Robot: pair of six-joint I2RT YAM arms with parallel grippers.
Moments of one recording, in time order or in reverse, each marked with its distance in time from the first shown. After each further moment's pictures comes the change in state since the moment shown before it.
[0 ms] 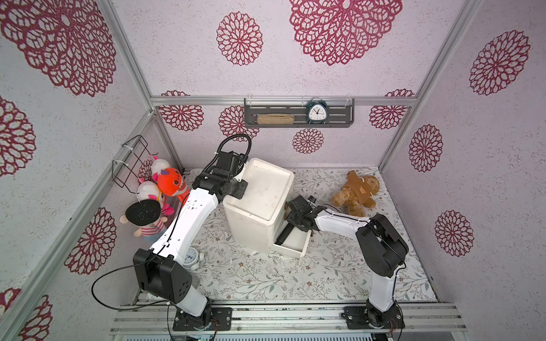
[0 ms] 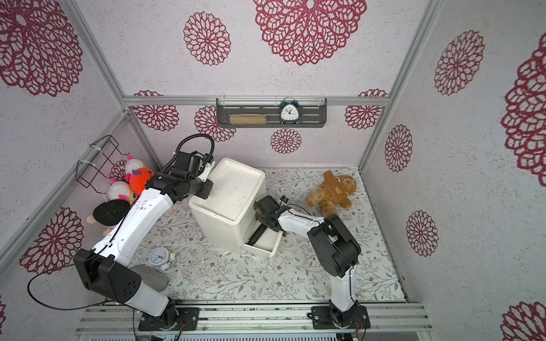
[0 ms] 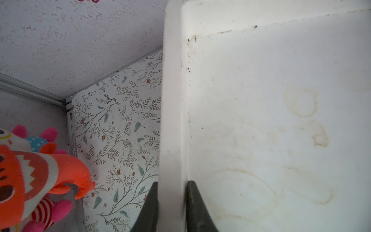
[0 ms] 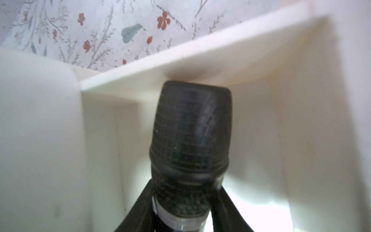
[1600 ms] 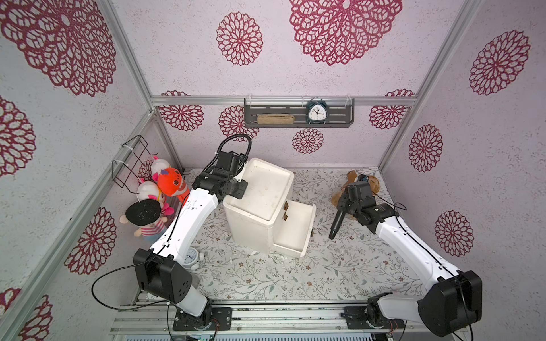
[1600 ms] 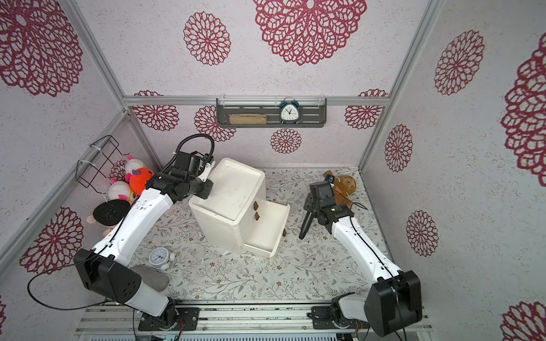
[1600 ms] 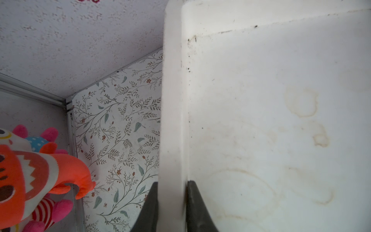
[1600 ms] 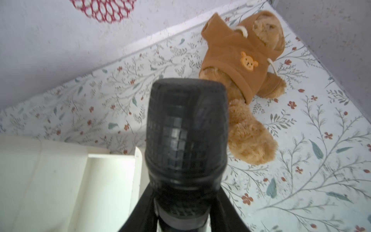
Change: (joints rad) left arm 0.000 0.000 0.000 0.000 -0.003 0.000; right arm -0.370 -0.585 -0.153 -0.225 0.039 -0.625
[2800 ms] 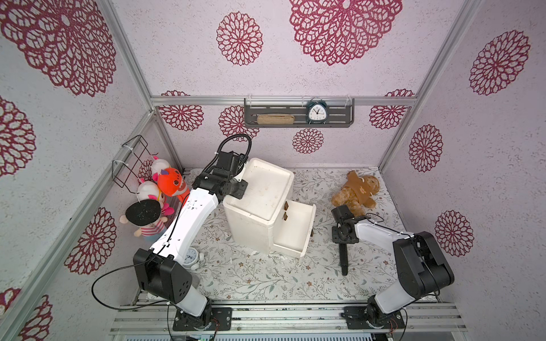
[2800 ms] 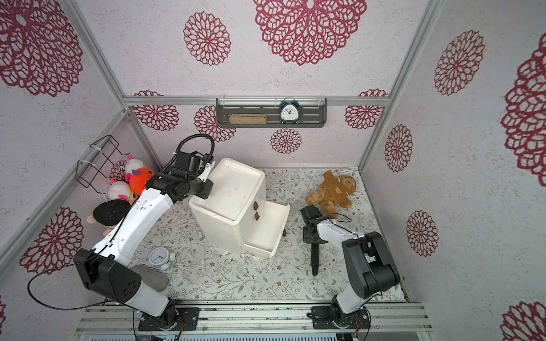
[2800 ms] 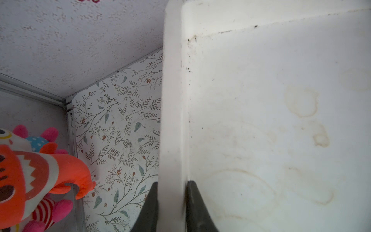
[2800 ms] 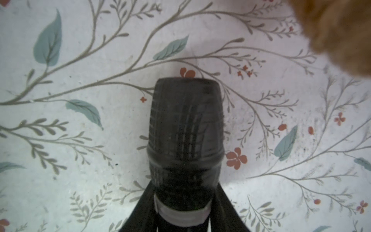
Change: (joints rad) left arm 0.000 0.003 0.001 0.000 -0.001 0.000; right arm -0.001 0.285 -0.249 0.041 -0.003 -0.169
